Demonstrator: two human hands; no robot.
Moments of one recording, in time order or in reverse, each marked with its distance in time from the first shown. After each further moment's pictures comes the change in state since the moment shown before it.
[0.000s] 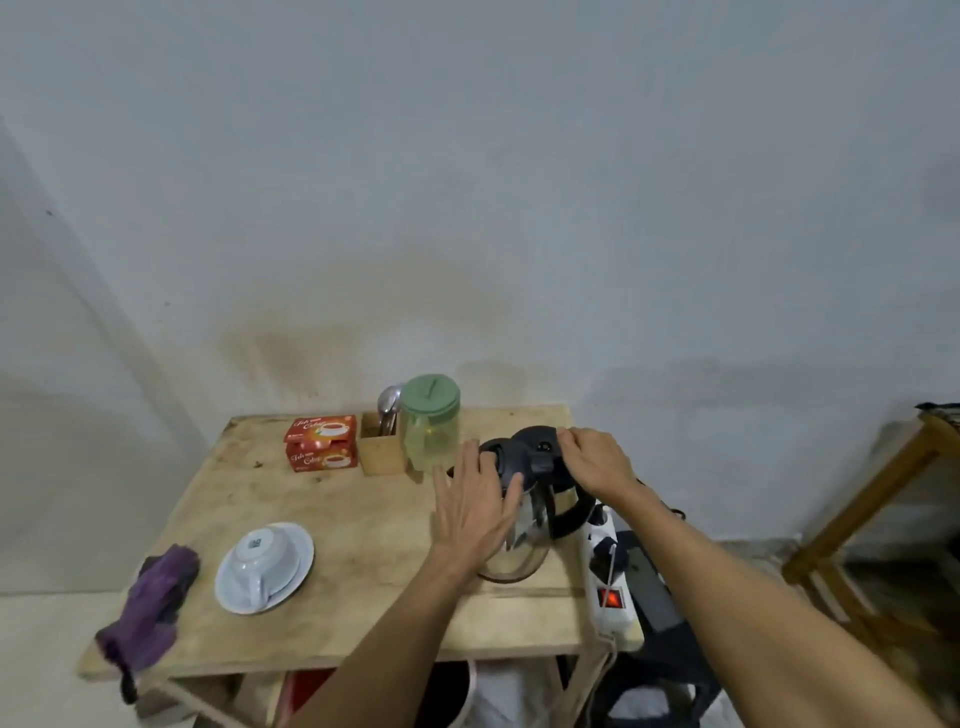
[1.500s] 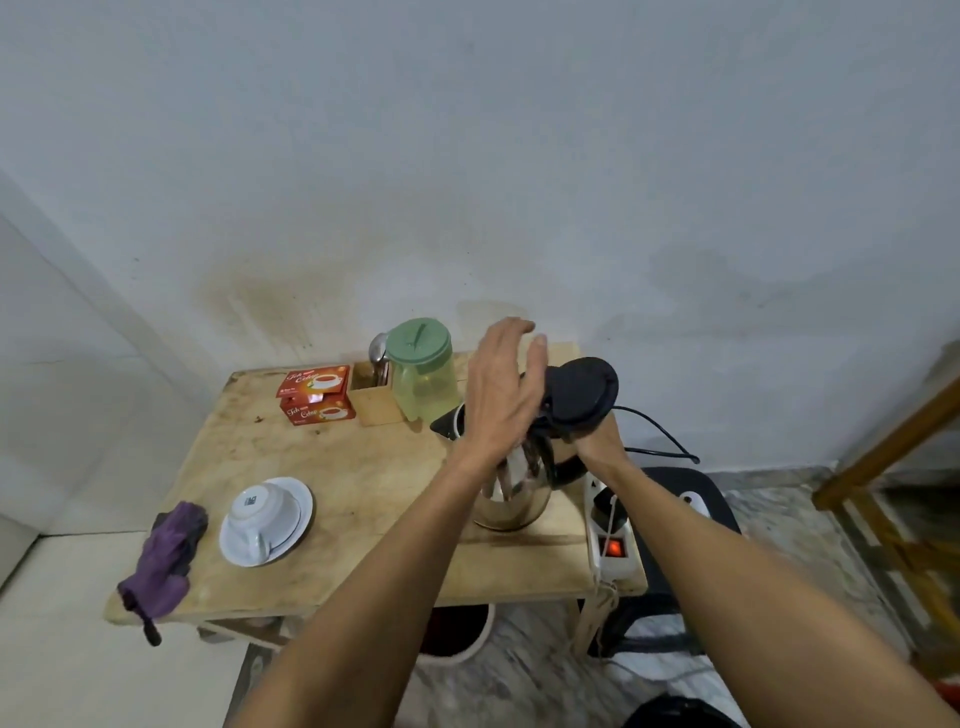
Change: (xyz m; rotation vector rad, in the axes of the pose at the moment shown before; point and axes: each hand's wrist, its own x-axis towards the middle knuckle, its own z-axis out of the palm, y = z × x) left_hand 0.058 0.068 -0.015 -0.532 0.234 0.114; right_hand 0.012 0.059 0.062 0.654 0.011 0.143
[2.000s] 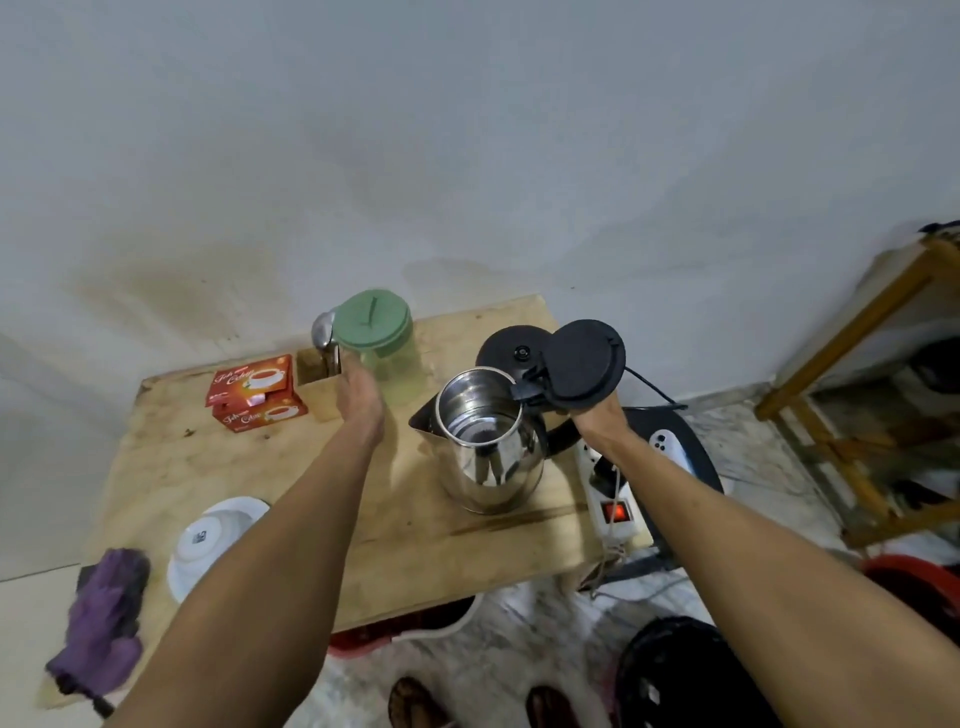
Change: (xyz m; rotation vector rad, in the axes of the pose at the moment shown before) left_hand 0.039 -0.197 -0.013 -0.396 0.152 -1.044; right_hand 0.000 0.007 0.002 0.125 0.060 0.030
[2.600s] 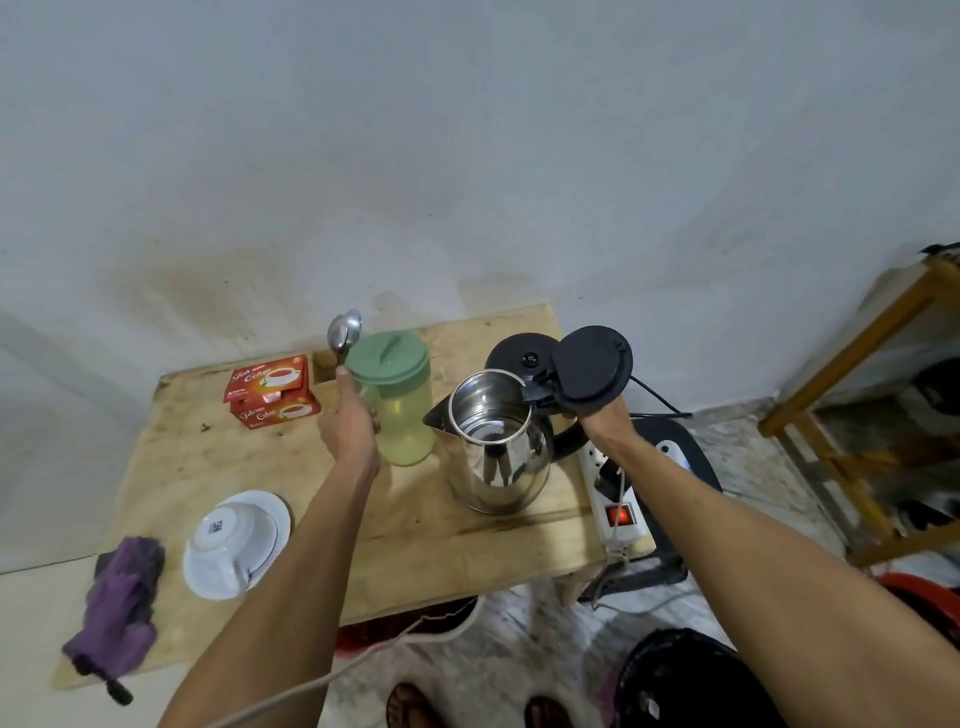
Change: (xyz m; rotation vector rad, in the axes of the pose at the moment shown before) left_hand -0.032 -0.017 -0.040 -0.164 0.093 0.064; right_hand 0.001 0.001 -0.002 0.023 0.000 -0.017
